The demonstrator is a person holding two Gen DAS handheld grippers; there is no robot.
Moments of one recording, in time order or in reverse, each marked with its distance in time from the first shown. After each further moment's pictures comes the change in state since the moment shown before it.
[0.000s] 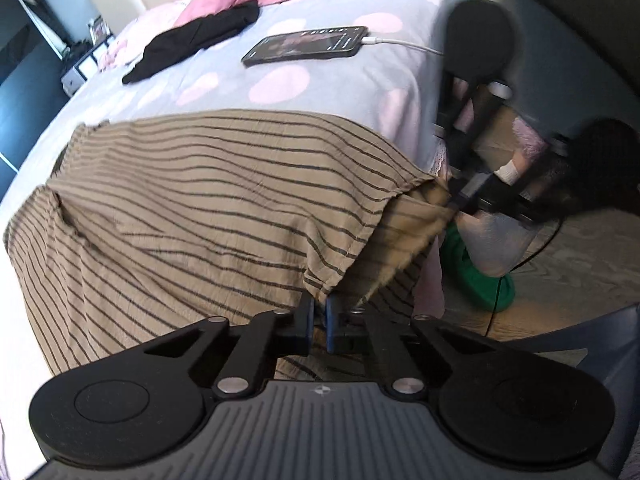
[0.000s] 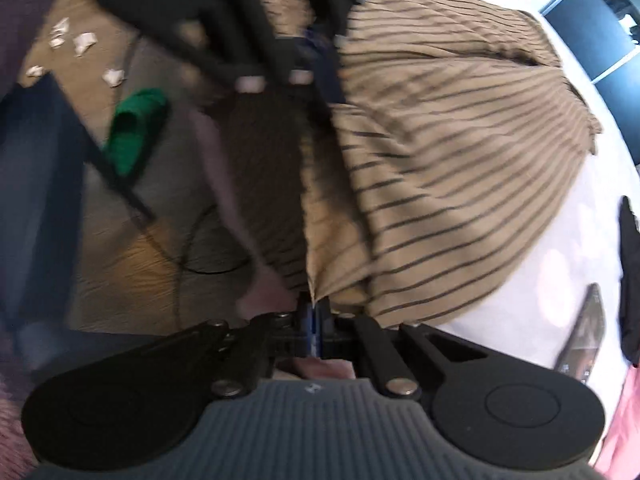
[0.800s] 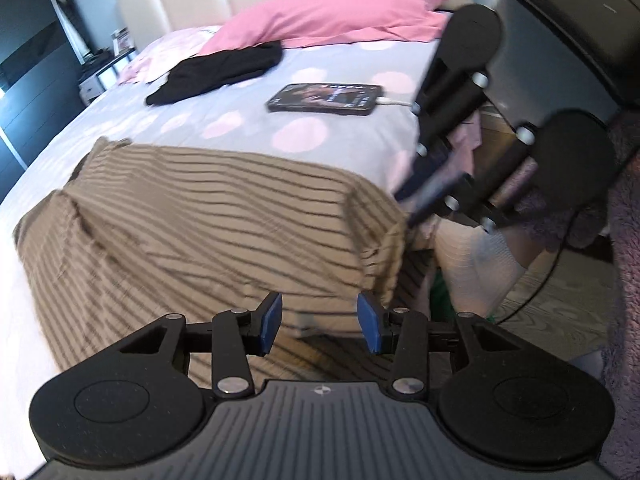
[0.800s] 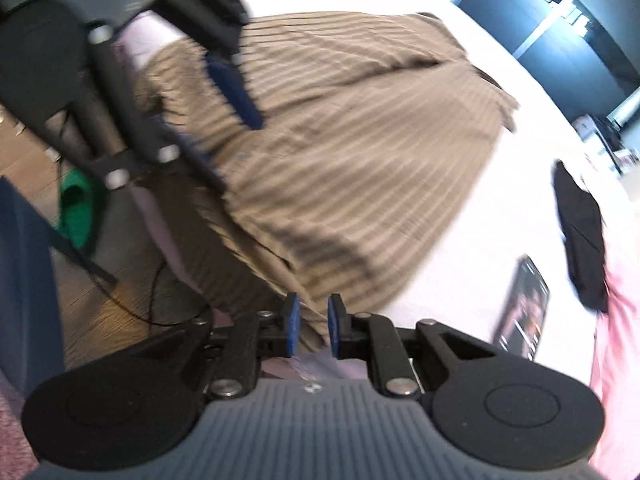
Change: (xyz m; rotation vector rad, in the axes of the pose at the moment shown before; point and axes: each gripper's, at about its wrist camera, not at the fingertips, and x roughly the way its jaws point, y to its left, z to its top) left arm -0.039 0.009 0.000 -0.071 -0.138 -0.017; right arm -0.040 -0.024 0.006 0.245 -0.080 -0.172
